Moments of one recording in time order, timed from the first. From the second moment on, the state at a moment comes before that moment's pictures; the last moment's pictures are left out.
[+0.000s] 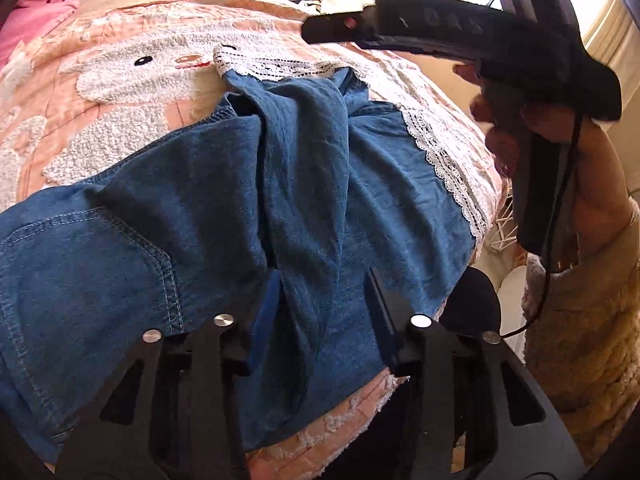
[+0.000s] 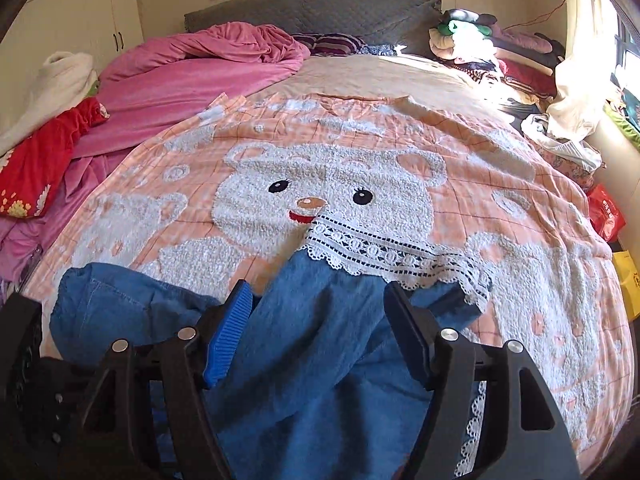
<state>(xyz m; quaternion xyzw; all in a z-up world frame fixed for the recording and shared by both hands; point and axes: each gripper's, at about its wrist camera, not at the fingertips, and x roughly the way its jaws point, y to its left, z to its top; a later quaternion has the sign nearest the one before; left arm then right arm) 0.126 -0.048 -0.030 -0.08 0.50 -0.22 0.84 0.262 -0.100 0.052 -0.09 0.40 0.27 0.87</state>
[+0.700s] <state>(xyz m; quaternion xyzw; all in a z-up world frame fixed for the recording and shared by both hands) 0.123 -0.042 -0.037 -0.08 0.49 -0.23 0.84 0.357 -0.048 -0.013 -0.10 0.46 0.21 0.86</state>
